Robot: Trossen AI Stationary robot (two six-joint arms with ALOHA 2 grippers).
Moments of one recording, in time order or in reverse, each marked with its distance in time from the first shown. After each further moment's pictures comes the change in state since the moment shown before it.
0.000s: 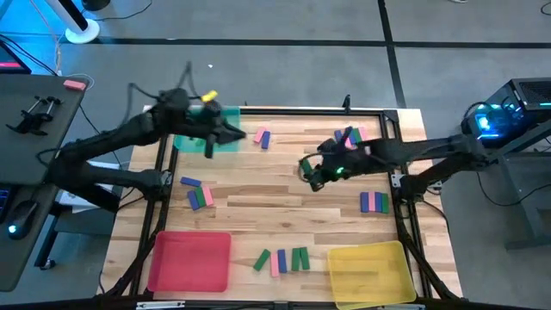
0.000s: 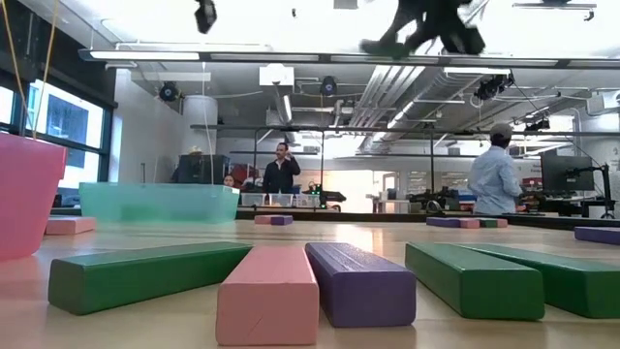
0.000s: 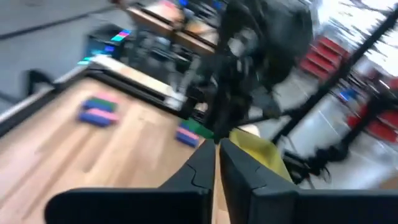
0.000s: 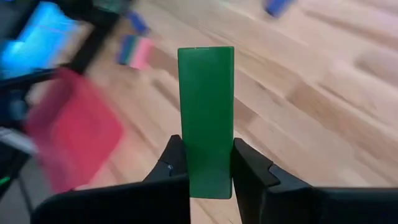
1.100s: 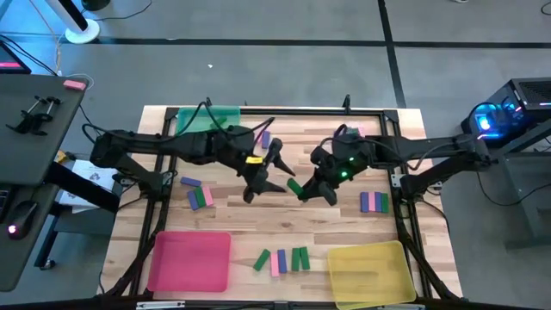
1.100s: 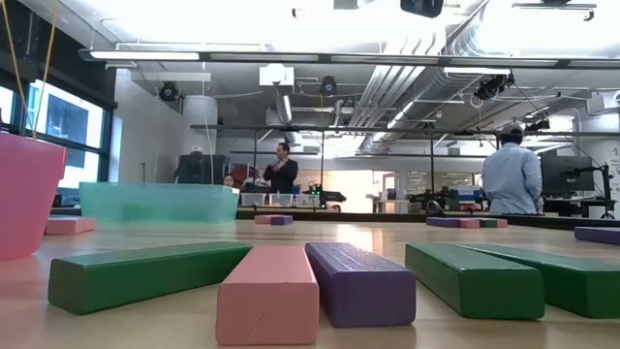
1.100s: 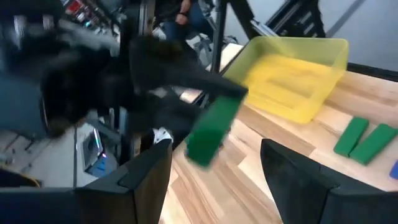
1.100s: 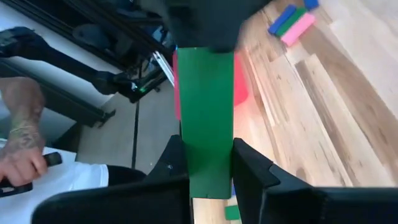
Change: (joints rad) left arm -0.395 0.460 0.344 -0.043 -0.179 1.136; right arm -0.012 -0.021 0.000 0.294 -0.491 -0.288
